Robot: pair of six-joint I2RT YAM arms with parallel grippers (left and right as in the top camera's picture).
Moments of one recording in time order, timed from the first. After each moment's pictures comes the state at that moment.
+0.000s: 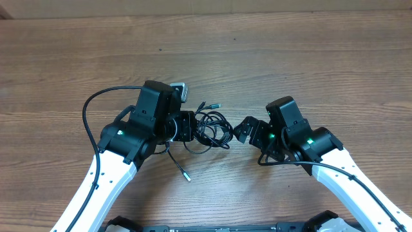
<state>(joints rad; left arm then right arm) -0.42 1.23 1.07 -0.77 0.29 -0.44 0.47 1.24 0.86 -0.70 -0.25 0.89</state>
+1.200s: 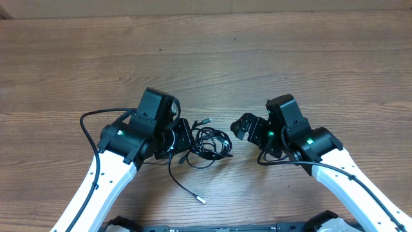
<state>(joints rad) -0.42 1.23 1.07 -0.96 0.34 -0.81 0.47 1.24 0.86 -0.64 -0.27 0.90</state>
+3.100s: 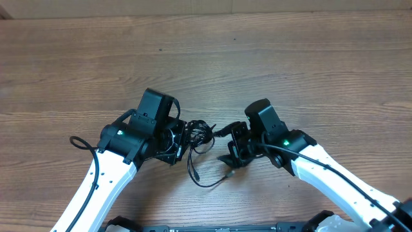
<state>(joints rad) -0.42 1.23 1.07 -0.96 0.31 -1.69 0.59 1.38 0.80 -0.34 -0.59 1.81</state>
